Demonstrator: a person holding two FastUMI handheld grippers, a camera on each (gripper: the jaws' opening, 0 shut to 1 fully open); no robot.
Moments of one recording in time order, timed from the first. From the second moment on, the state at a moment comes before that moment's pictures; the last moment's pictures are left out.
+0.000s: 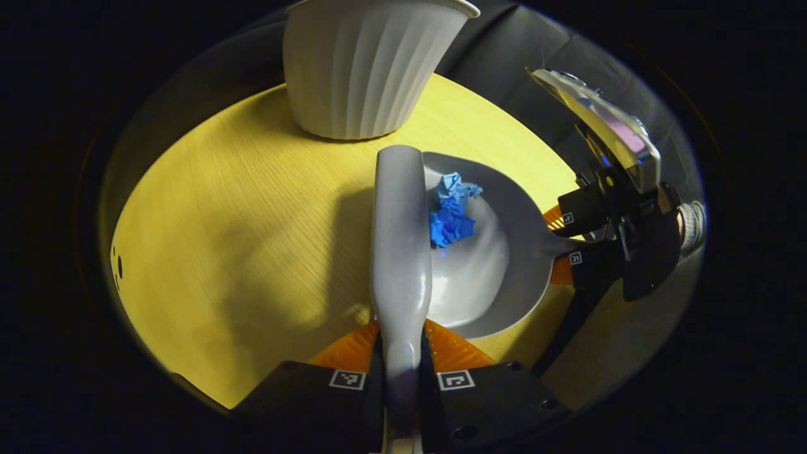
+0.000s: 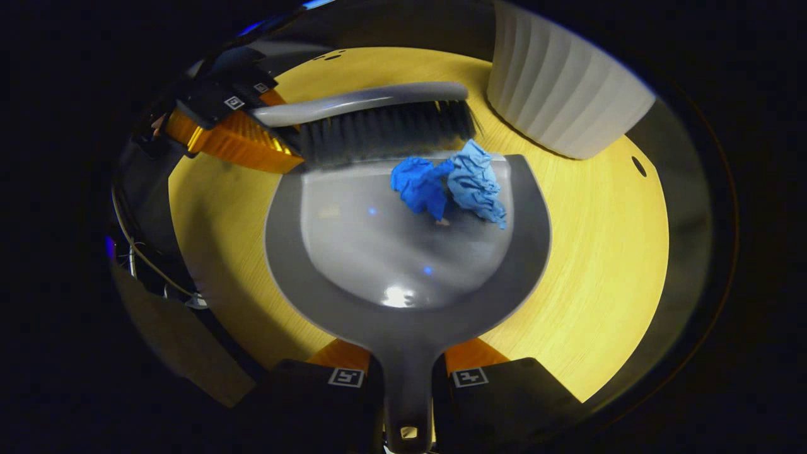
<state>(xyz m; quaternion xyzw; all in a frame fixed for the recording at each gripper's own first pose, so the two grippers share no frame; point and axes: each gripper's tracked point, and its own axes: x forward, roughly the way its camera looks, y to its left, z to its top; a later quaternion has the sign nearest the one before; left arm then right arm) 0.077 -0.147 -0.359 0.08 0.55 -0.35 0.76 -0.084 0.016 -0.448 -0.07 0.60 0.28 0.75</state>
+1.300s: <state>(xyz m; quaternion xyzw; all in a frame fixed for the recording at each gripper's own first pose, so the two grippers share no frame) 0.051 -0.075 -0.384 0.03 0.54 -0.22 0.81 -0.048 -0.053 -0.301 0.04 0.57 0.07 0.82</state>
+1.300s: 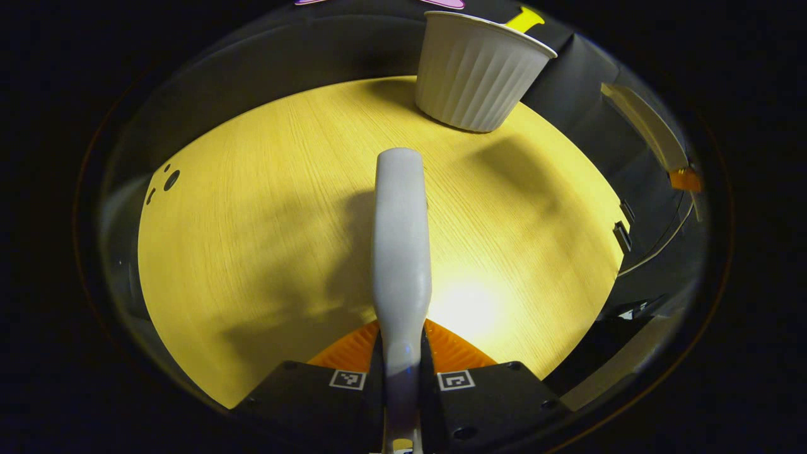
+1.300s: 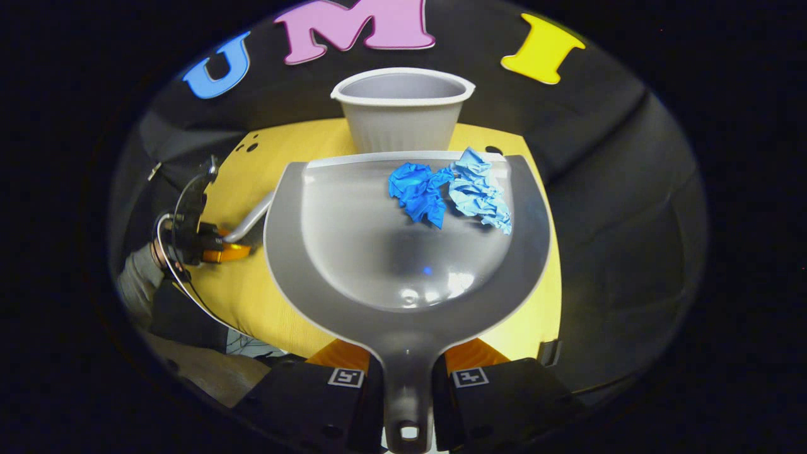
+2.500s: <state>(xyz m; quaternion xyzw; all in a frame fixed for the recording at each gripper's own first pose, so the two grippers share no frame) 0.045 -0.063 -0.395 0.00 0.52 -0.20 0.83 0.187 -0.119 -0.250 -0.33 0.56 0.06 0.75</state>
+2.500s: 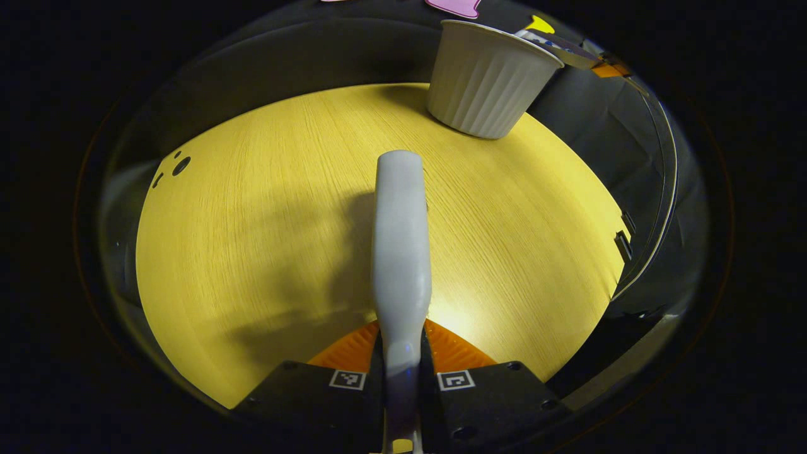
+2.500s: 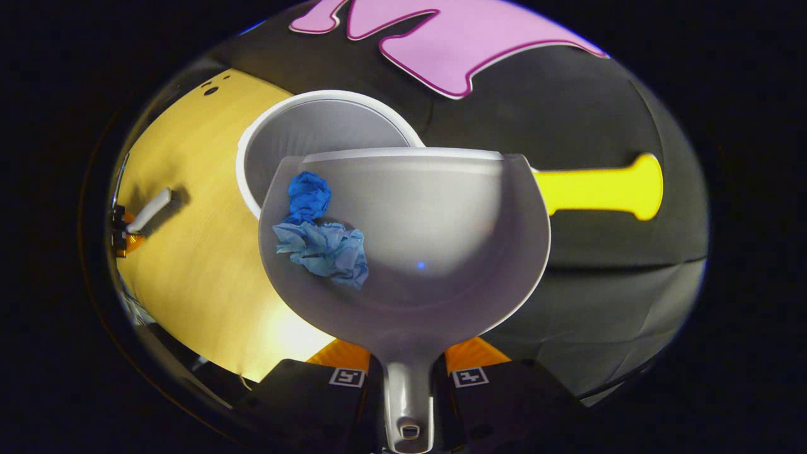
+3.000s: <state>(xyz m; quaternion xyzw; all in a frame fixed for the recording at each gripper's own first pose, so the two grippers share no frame) 0.055 -0.063 -0.398 0.00 0.52 -0.21 0.83 0.203 -0.106 -0.239 -0.45 0.57 0.14 0.67</state>
